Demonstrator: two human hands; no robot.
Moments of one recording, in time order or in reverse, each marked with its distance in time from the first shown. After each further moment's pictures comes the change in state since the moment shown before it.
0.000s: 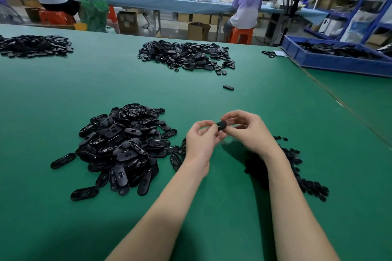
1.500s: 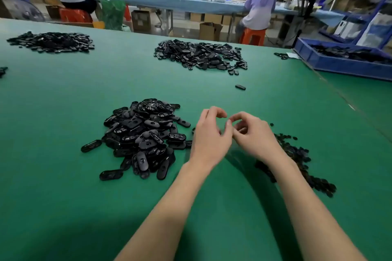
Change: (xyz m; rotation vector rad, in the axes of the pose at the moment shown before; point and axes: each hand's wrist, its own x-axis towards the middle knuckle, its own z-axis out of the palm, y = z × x) left_hand -0.017 0.012 -0.024 0.918 -0.033 0.765; right_hand -0.027 -0.024 0.020 -0.276 -0.023 -0.105
